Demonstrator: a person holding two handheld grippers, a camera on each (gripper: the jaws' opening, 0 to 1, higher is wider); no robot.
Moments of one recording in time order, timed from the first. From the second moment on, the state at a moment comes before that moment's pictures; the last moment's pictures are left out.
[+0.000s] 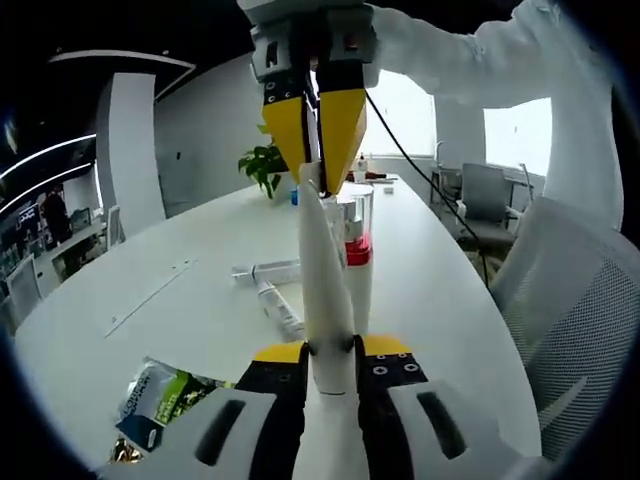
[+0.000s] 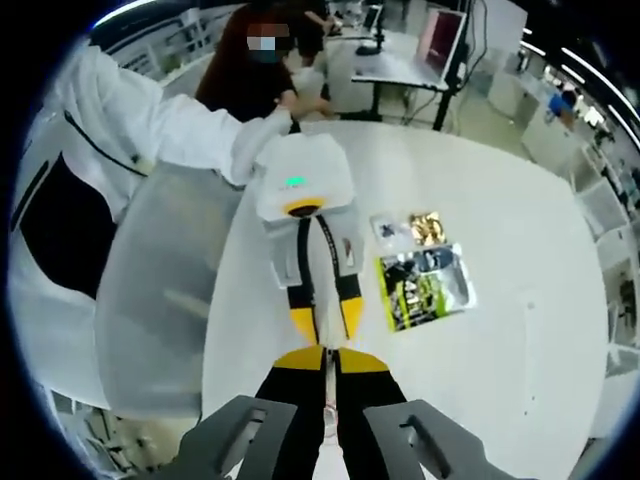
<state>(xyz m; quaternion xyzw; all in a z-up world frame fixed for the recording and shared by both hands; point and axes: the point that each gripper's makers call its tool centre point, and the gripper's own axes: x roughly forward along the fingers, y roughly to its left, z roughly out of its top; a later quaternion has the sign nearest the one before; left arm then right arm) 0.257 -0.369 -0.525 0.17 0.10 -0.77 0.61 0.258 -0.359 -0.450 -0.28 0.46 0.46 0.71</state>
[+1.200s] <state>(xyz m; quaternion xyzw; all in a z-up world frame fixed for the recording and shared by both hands) 0.259 -0.347 -0.508 0.17 0.12 -0.73 0.65 0.254 -0.355 -0.450 -0.28 0.41 0.46 0.74</state>
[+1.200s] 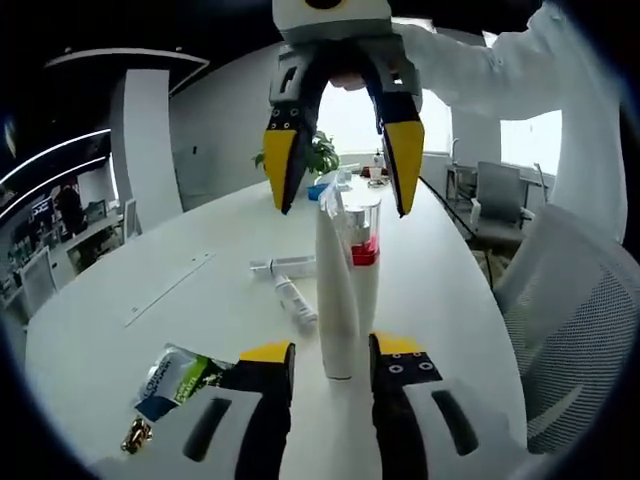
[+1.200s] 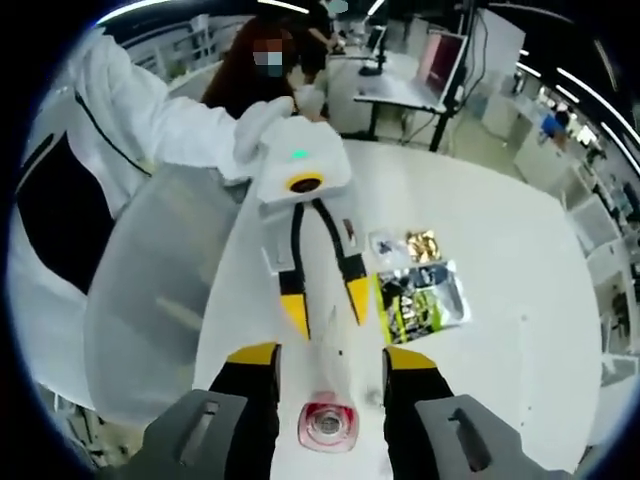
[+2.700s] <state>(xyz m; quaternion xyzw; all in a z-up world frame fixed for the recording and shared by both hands) 0.280 -0.257 -0.478 0.14 0.18 -0.62 0.75 0.185 -0.413 -0.467 -0.12 0.33 0.22 0.91</state>
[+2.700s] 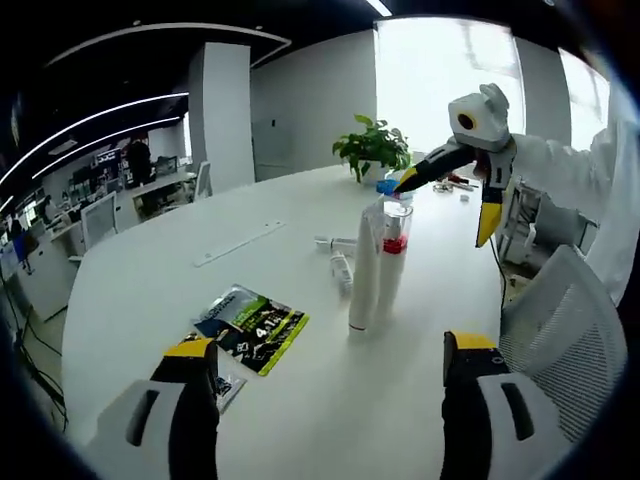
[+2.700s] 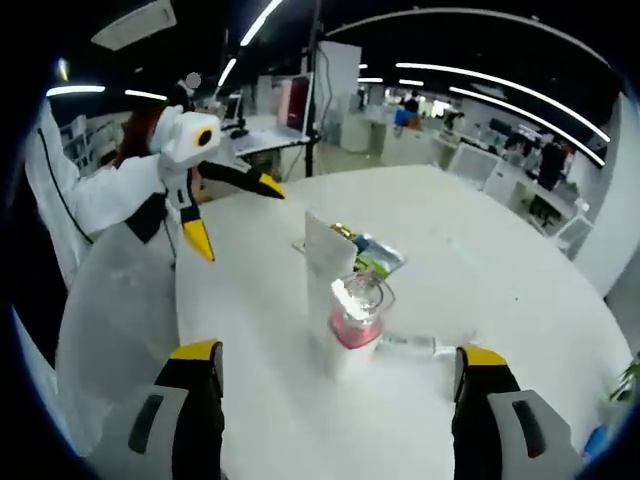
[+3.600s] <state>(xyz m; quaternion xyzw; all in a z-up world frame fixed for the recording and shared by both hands) 0.249 -0.236 -0.474 0.10 0.22 -0.58 0.78 0.145 -0.414 -0.478 -0.07 0.33 0.16 0.93</state>
